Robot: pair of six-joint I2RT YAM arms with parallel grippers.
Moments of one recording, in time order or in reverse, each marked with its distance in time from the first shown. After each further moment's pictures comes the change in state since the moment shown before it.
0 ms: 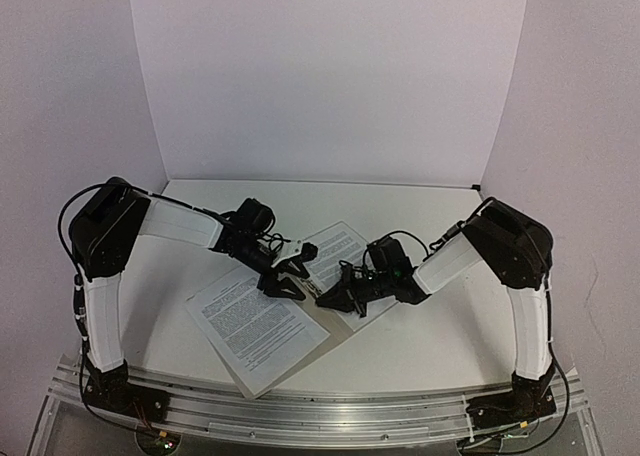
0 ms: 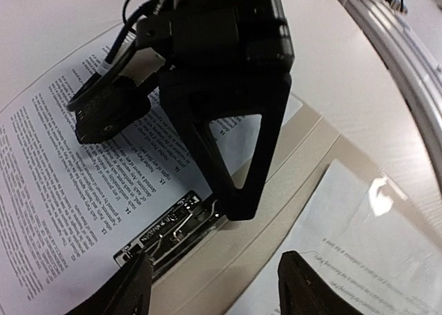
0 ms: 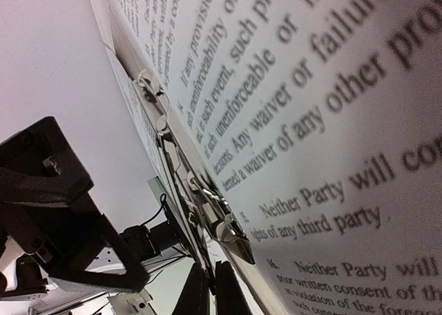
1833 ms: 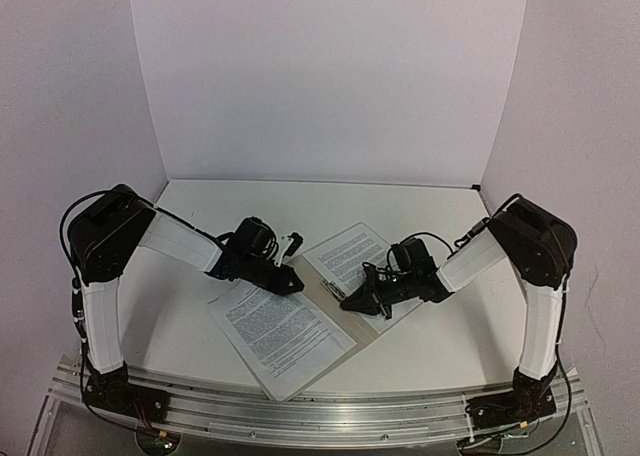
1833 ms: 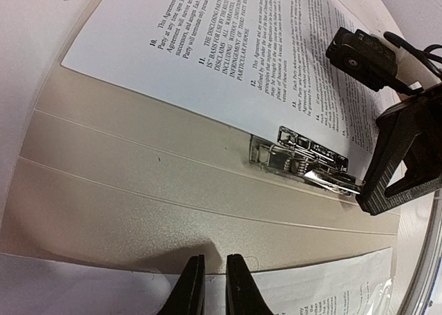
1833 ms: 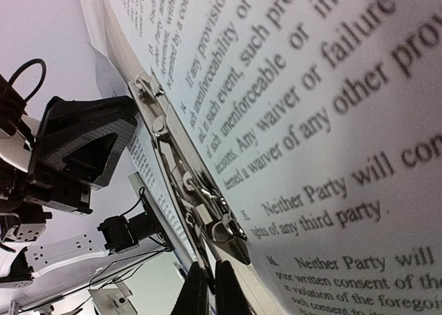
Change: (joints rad) left arm -0.065 -0.015 -0.196 0.309 -0.438 -1.021; right arm -0.095 -0.127 -0.145 -0.101 -0.018 -0.173
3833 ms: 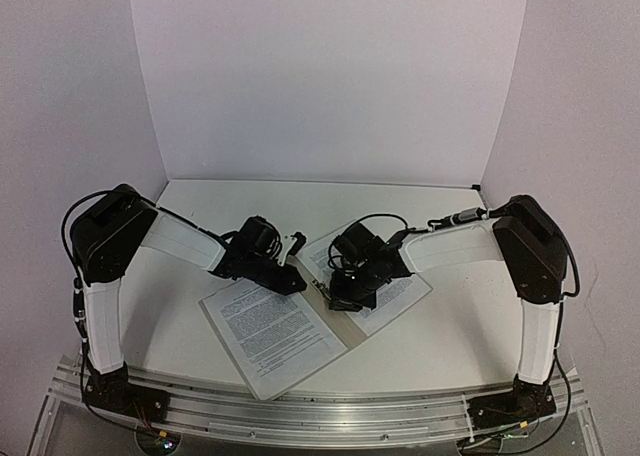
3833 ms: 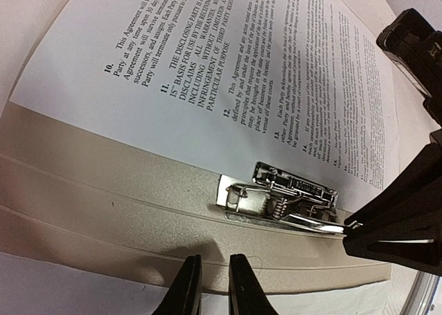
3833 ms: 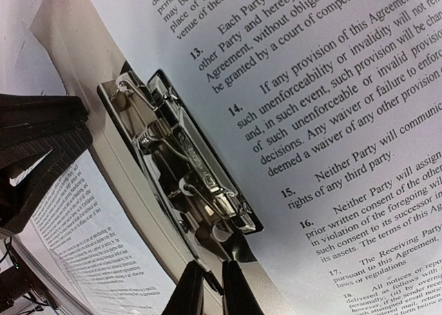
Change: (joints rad) left arm -0.015 0.013 0.035 -0.033 -0.023 0.000; right arm 0.251 -0.010 0.442 -0.794 0.609 -0.262
